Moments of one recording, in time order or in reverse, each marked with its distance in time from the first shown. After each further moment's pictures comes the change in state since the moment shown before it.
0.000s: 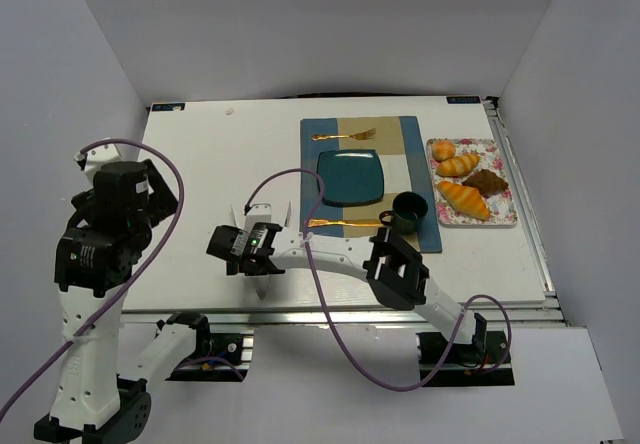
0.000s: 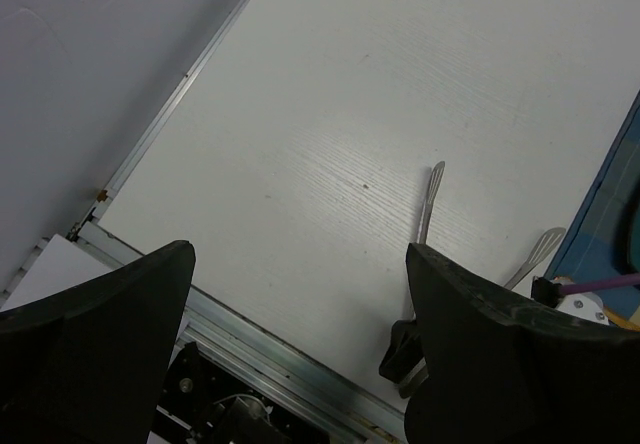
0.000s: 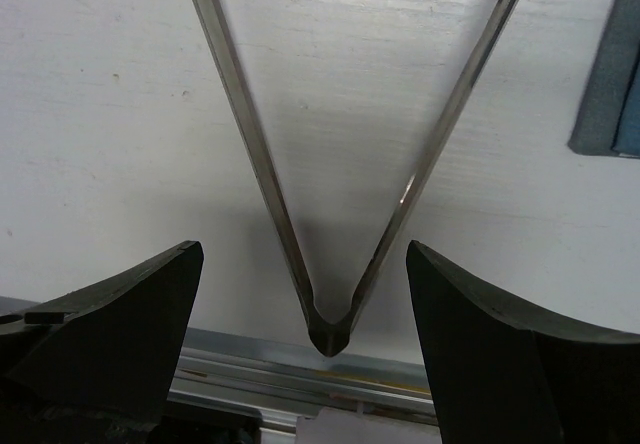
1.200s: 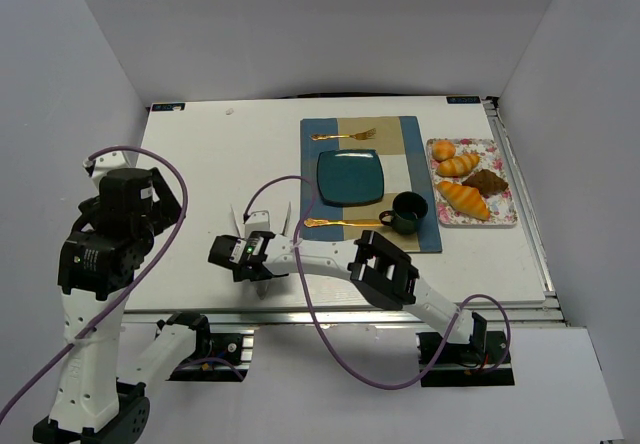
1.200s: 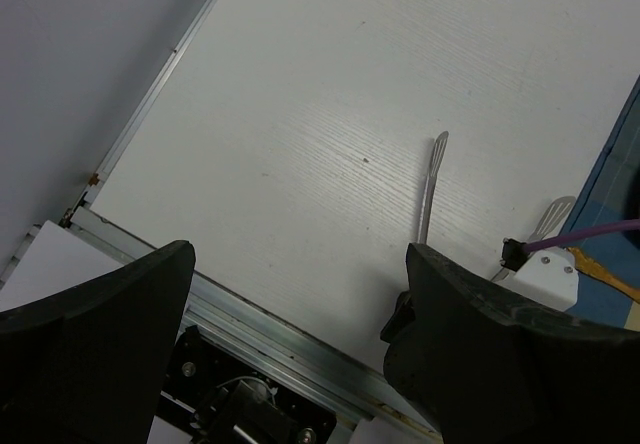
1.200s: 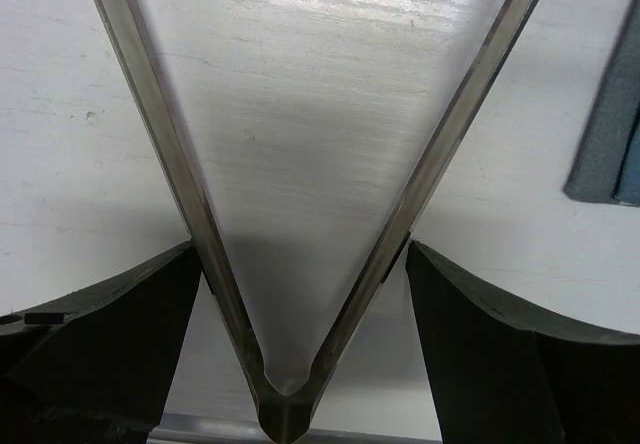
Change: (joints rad) left arm -0.013 -0.029 -0.055 -0.026 0.035 -0.007; right arm -0.004 0.102 0.002 0.015 0.053 -0.064
